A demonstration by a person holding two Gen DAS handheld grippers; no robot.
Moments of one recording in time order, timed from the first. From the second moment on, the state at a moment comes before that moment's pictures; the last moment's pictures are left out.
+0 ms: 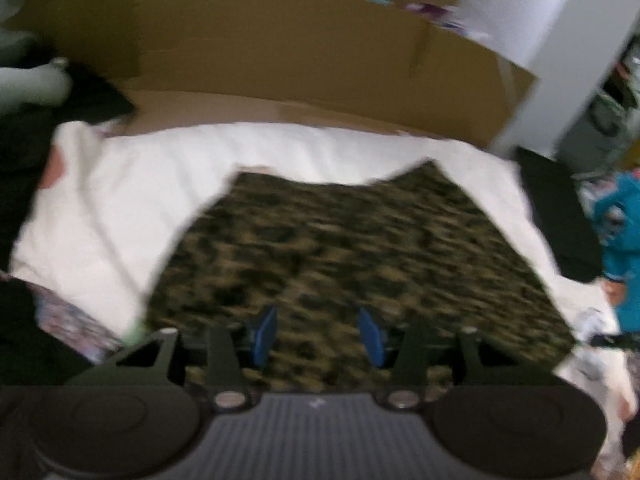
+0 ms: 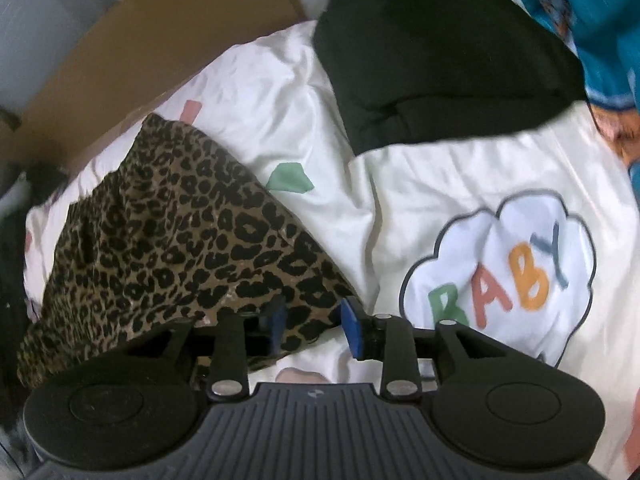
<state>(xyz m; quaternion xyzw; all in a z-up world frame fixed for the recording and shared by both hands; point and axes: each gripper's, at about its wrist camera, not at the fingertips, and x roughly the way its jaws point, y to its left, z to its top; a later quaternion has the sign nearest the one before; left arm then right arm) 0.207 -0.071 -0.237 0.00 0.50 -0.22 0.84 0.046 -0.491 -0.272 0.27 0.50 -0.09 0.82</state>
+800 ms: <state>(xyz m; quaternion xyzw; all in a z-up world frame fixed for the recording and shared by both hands) 0.058 -0.204 -0.335 0.13 0.58 -0.29 0.75 0.020 -0.497 -0.316 0.35 0.42 -0.09 0.83</state>
